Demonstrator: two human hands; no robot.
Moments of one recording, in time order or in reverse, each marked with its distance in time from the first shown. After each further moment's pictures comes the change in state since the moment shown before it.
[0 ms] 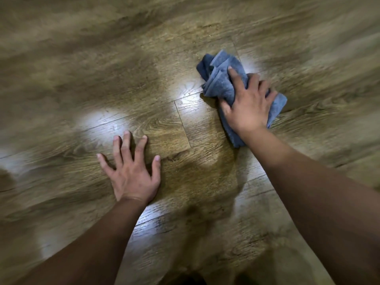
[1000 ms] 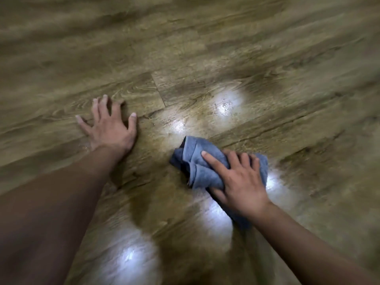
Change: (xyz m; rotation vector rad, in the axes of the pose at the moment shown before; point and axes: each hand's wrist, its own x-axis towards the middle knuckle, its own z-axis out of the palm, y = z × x) left_hand -0.004 -0.005 0.000 -0.017 0.021 0.002; right_hand -0.312 0.060 -0.024 -0.033 -0.086 -0.314
